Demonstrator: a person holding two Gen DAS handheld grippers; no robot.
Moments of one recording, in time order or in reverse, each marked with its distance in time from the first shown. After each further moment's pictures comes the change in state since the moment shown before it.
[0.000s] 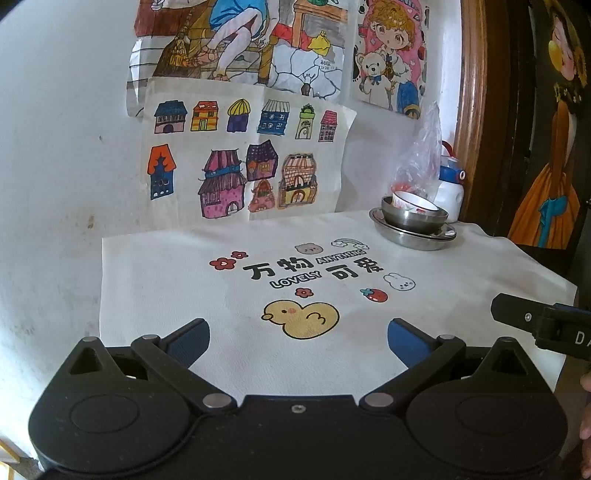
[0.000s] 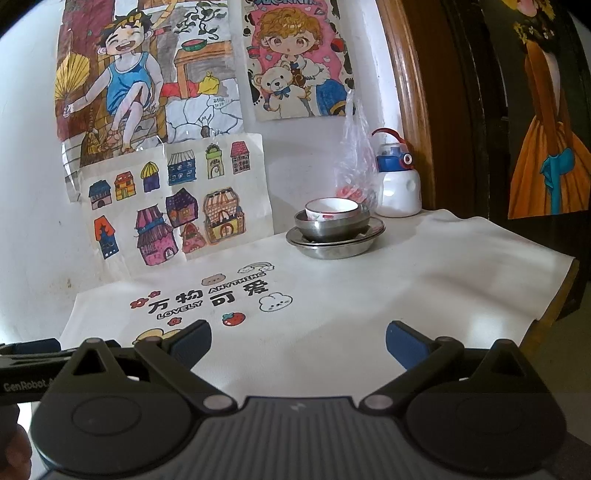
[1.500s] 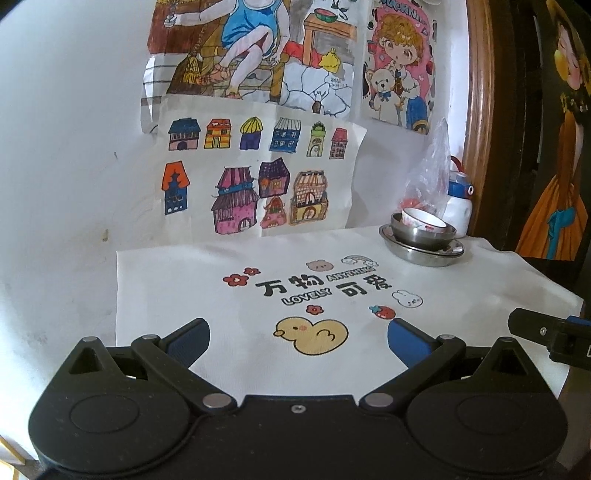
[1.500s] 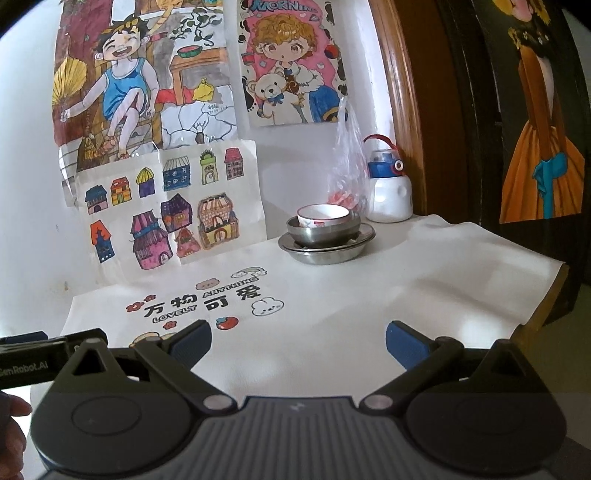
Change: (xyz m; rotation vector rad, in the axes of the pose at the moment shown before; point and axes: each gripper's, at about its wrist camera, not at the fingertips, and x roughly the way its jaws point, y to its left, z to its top) left arm -0.009 0.001 0.005 -0.012 -0.038 0.039; right arm -0.007 -0.006 0.001 -0.006 -0.012 -0.015
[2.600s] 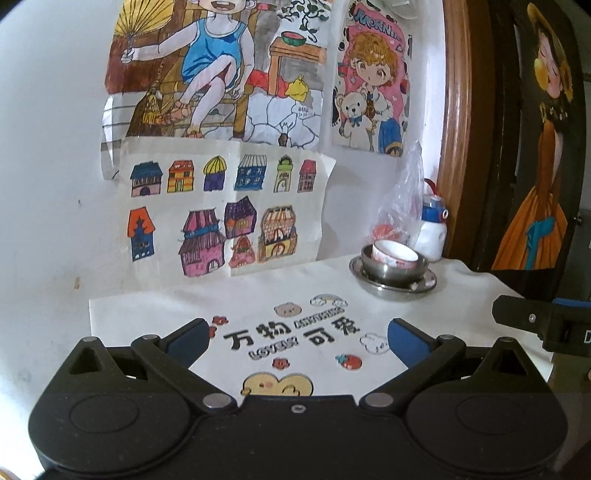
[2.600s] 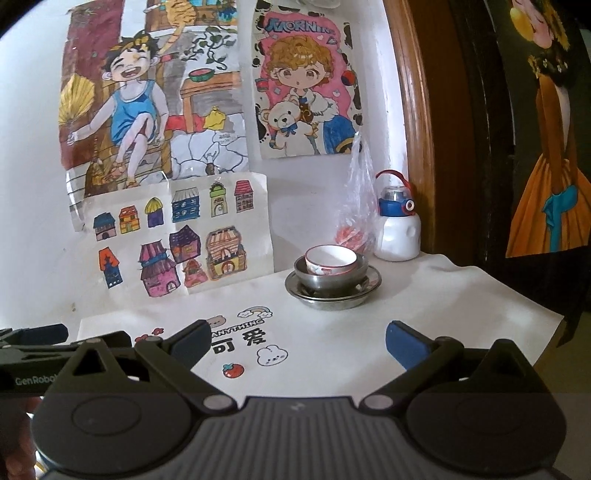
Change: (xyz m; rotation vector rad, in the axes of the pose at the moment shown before) left arm 0.000 -0.019 0.050 0.032 -0.033 -0.071; right arm -0.008 0.005 0.059 -0.058 -0.026 0.021
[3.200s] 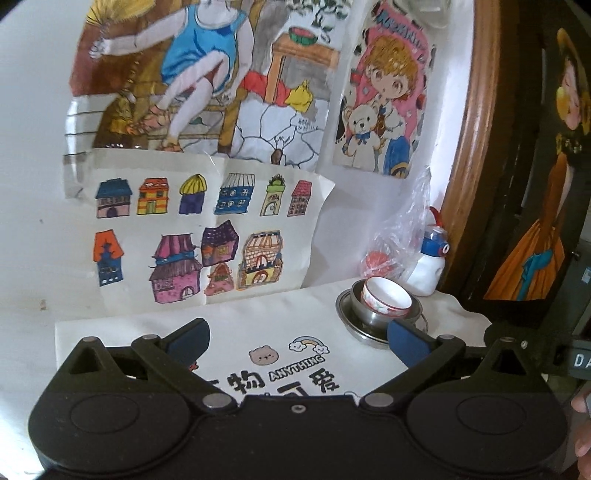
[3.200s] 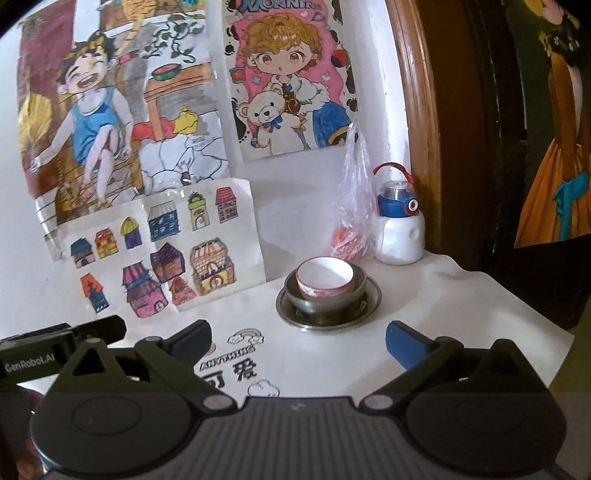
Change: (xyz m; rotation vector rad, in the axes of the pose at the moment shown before) left arm 0.048 -0.001 0.072 -0.095 0.029 -0.044; right arm 0.050 -0.025 0.069 0.053 0.106 0.012
